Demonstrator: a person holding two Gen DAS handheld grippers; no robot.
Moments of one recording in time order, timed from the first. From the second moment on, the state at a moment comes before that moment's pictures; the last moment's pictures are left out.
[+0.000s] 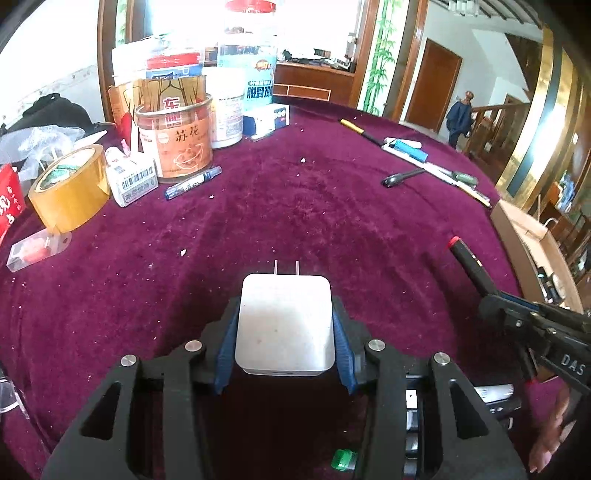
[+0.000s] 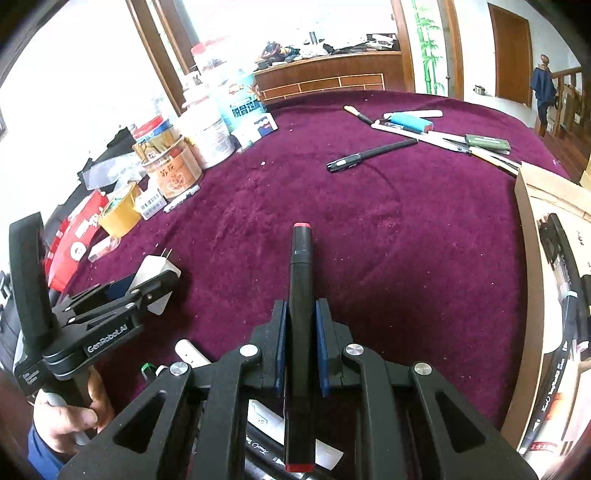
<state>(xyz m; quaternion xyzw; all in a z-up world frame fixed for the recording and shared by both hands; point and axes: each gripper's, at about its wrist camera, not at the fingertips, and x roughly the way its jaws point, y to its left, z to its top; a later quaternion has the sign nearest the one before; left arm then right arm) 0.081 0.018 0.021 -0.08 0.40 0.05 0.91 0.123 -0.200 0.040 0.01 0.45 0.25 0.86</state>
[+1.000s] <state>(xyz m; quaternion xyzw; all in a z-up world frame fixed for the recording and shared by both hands) 0.071 -0.009 0.037 -0.09 0.36 -0.03 0.93 0.123 -0.208 0.050 0.05 0.44 0.27 0.85</state>
